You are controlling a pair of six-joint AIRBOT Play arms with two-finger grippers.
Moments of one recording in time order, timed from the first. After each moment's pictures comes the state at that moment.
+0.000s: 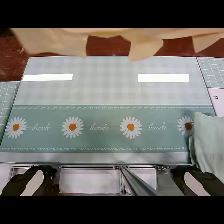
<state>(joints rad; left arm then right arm) 0.26 -0.85 1.65 0.52 -0.97 -1.32 -0.14 -0.93 1.88 -1.13 1.31 1.41</state>
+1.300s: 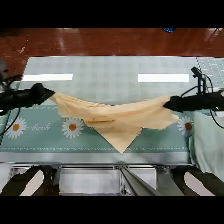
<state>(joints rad) 0.18 -0.92 0.74 0.77 -0.90 -1.37 -0.15 -1.10 0.86 -0.97 1.15 1.30</state>
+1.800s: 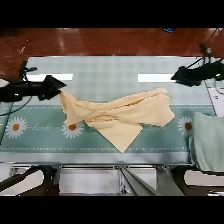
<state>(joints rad) 0.25 -1.25 0.94 0.63 -1.03 -1.34 -0.29 -1.49 1.38 -1.03 1.18 1.37</state>
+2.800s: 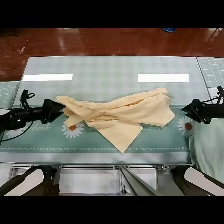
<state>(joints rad) 0.36 -1.14 0.53 0.48 -0.99 -1.15 -0.58 -1.19 0.75 -0.96 1.12 1.33</state>
